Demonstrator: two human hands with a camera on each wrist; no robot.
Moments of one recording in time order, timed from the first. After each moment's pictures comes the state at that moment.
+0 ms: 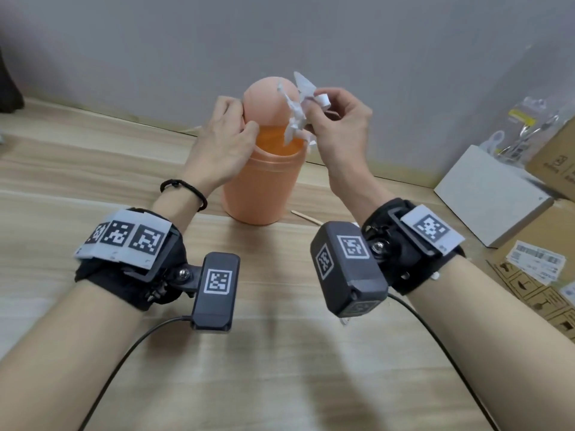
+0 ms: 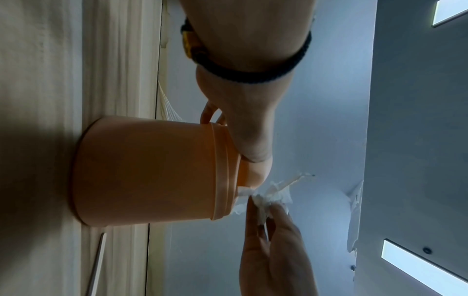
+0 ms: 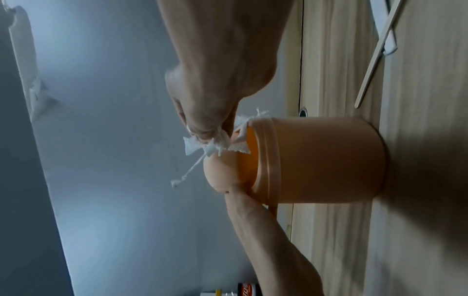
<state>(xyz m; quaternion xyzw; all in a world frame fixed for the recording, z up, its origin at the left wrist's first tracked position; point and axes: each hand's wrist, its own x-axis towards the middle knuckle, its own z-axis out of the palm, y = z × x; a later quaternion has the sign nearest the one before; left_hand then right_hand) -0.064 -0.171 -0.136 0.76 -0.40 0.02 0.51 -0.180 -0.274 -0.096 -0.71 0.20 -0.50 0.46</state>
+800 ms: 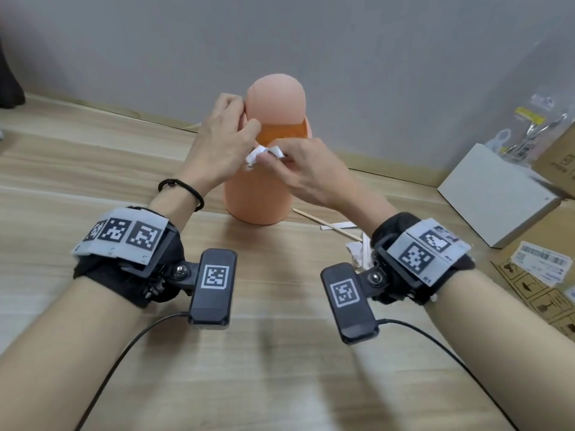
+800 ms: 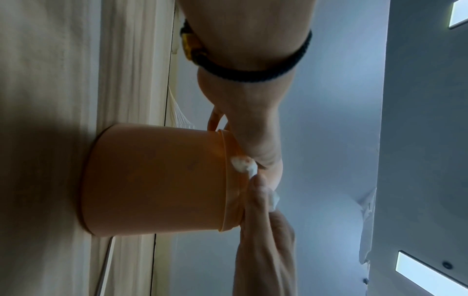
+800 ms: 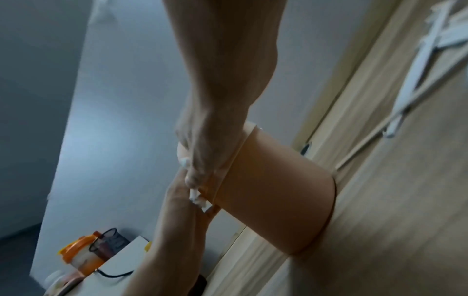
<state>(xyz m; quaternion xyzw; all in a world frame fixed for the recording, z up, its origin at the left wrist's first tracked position) -0.058 -0.173 -0.143 0.73 -0.41 0.01 0.54 -0.192 -0.265 -0.117 -0.97 0.08 -0.20 0.11</state>
